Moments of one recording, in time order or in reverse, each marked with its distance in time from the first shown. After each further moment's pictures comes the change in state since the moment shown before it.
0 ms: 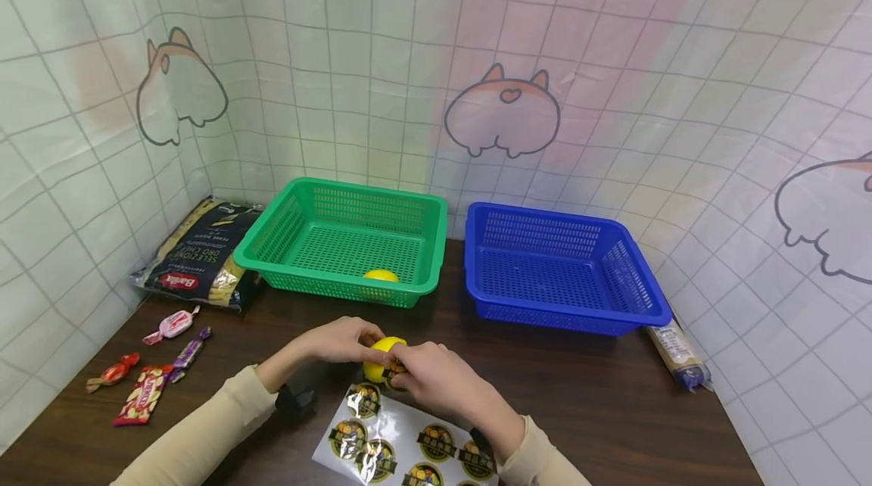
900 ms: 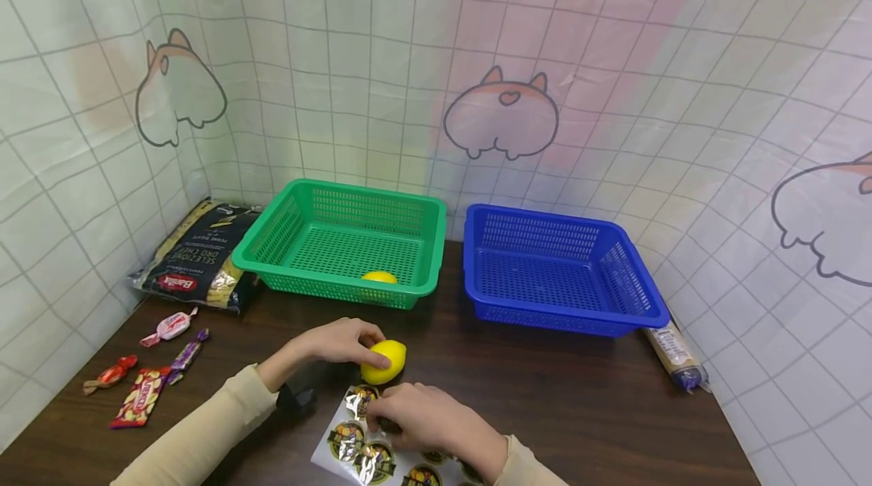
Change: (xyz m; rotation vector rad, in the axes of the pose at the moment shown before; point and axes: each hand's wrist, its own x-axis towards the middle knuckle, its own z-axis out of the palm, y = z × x) left_hand -0.001 0.002 -0.004 -0.065 -0.050 -0.025; right_hand -0.004 -0.016 0.031 -0.165 -0.264 -0.114
